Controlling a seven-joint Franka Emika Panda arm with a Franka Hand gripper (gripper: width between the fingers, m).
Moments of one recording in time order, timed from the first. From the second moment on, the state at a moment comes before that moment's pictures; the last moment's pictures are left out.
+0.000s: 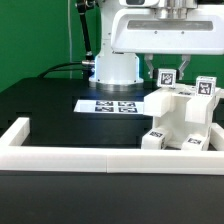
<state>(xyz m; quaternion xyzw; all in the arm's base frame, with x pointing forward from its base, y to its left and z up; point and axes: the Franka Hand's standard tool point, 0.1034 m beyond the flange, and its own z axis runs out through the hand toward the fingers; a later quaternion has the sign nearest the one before) 0.527 0.053 0.117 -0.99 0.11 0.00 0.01</state>
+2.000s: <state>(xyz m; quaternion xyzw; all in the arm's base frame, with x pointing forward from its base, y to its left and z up) 0.526 0.059 0.118 -0.98 0.18 0.00 0.01</state>
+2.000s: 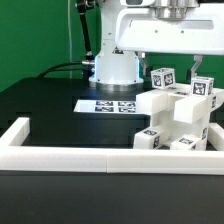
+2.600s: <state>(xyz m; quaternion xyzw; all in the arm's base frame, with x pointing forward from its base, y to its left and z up) 0.528 0.048 0.119 -0.99 -0.12 -0.01 0.01</state>
